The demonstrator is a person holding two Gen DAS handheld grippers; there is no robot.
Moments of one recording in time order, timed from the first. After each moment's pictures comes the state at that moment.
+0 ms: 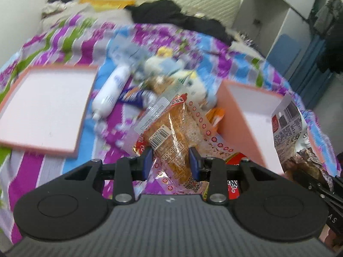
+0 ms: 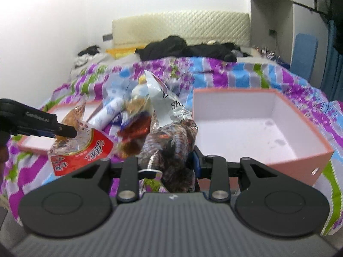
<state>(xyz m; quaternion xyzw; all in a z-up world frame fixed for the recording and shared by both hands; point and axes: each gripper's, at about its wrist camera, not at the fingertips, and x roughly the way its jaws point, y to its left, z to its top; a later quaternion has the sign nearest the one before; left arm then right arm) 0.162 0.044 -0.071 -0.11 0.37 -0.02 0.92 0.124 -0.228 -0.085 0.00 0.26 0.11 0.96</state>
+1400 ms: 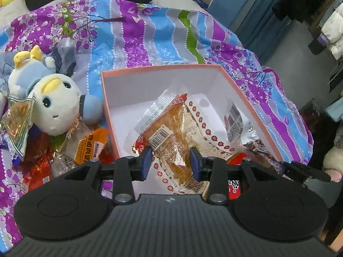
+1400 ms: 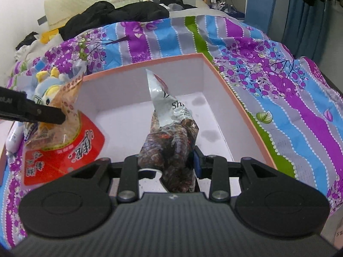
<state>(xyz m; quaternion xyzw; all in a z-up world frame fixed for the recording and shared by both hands) 0.384 -0.167 -0.083 -0.06 0.48 -0.19 0.85 0.287 -0.377 -0.125 0.04 0.40 -0.01 0.91</state>
